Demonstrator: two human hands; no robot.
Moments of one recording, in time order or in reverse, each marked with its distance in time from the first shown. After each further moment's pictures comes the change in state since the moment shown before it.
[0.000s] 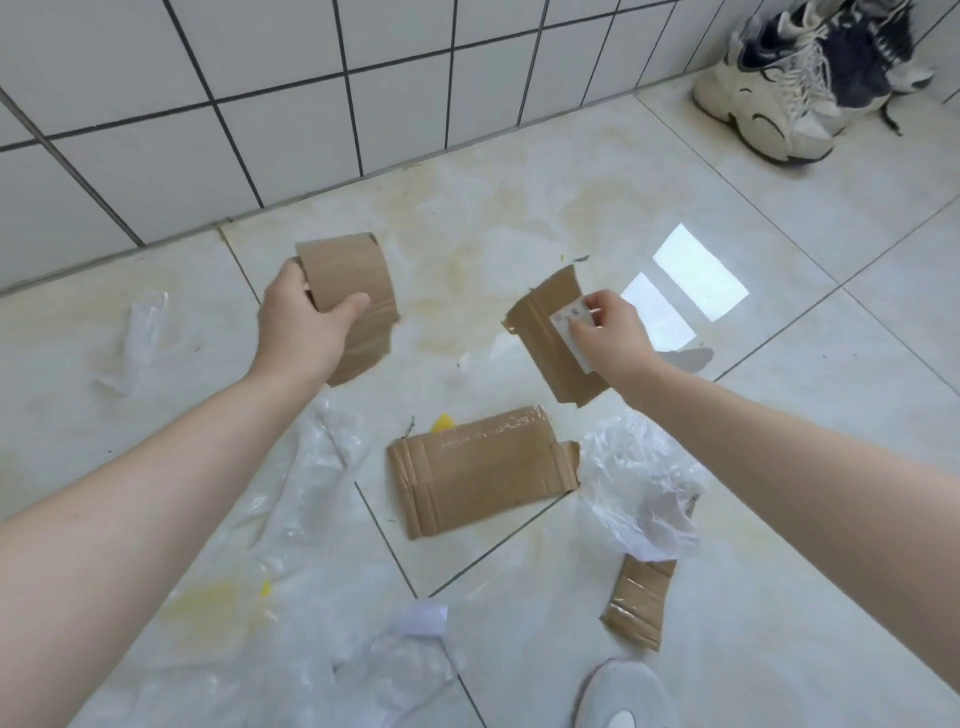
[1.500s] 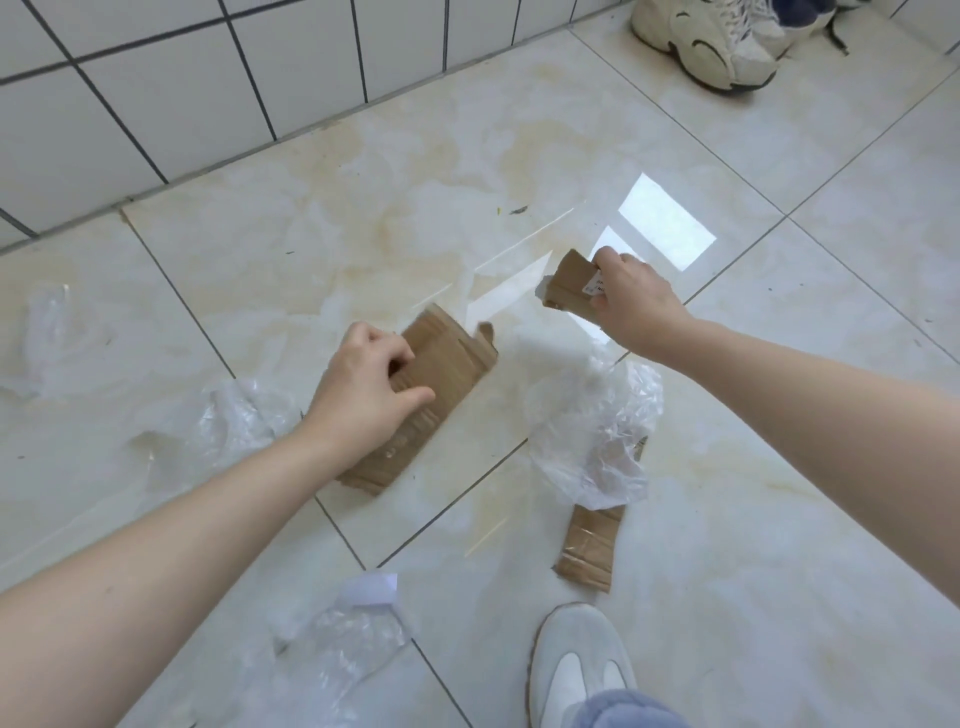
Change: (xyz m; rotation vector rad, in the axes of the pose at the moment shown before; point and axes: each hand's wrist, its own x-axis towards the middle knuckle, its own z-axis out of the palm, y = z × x) left_hand -0.080 -0.011 0.080 0.445 -0.412 0.283; right_hand 0.011 0.067 -0.071 -0.746 0.014 -0.251
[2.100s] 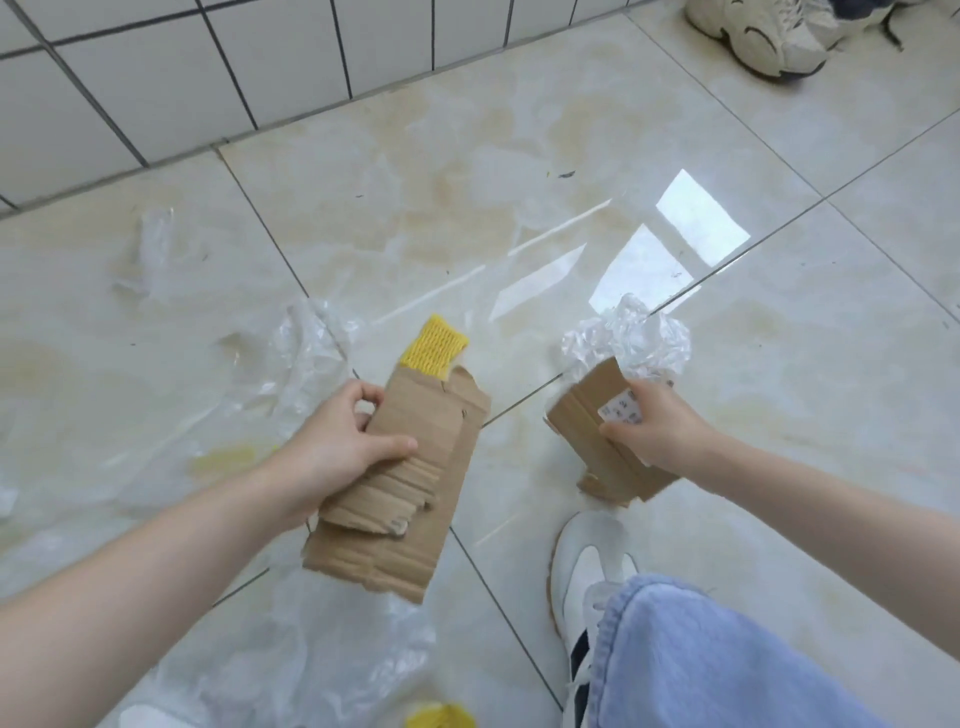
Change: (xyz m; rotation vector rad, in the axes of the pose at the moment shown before) left_hand -0.144 -0.033 -0.034 -0.651 -0.259 -0.574; right_hand -0.176 -0.033 0.036 0.477 -0.366 0.234
